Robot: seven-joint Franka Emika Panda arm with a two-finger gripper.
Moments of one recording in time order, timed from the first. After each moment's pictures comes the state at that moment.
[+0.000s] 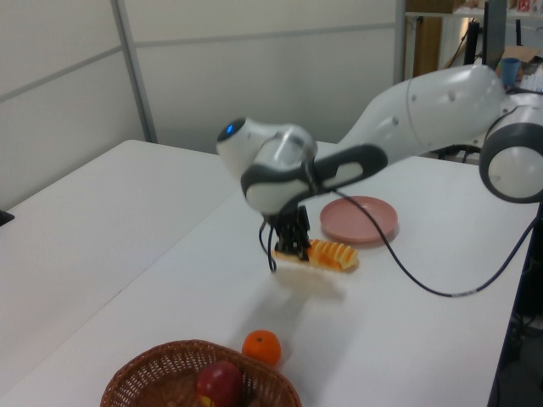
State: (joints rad) arm -0.05 0.51 0.12 -1.46 -0.32 1.71 -0.02
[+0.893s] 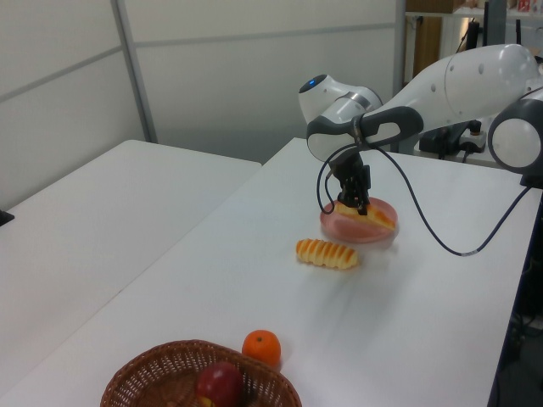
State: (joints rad) arm -0.39 0.53 0.11 -1.46 -0.33 1.79 -0.19
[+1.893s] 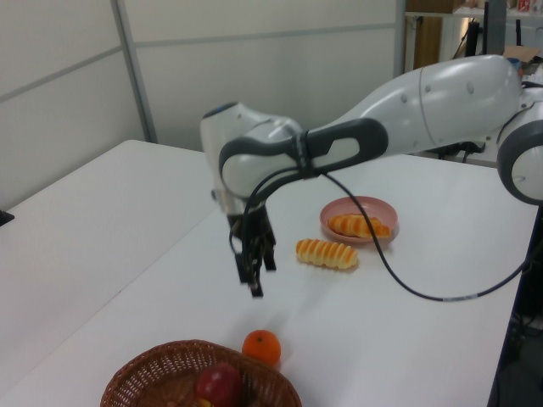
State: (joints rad) arm 0.06 0.45 0.14 -1.48 0.04 1.73 -0.16
